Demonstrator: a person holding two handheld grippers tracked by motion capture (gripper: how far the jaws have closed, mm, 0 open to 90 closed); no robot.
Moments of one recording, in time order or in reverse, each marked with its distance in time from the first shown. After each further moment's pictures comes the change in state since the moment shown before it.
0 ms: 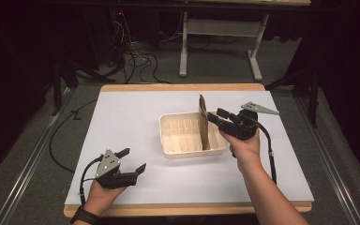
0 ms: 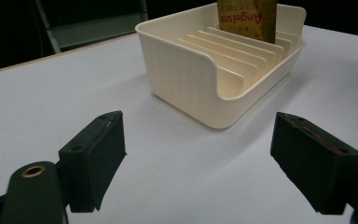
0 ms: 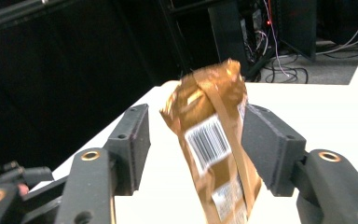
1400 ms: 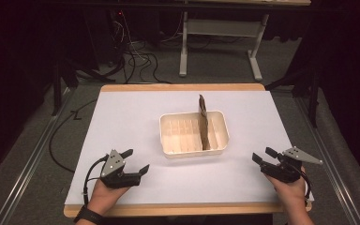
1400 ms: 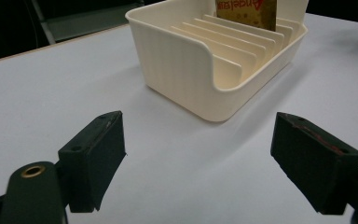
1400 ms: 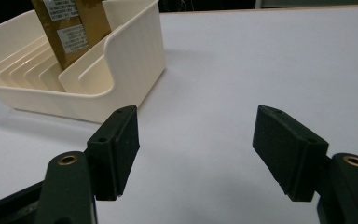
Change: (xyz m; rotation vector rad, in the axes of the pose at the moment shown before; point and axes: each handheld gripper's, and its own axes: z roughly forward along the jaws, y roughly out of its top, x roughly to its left) left arm -0.005 -0.002 0.010 0.036 -0.007 0.012; right arm -0.071 -0.109 -0.121 0.092 -0.308 -0.071
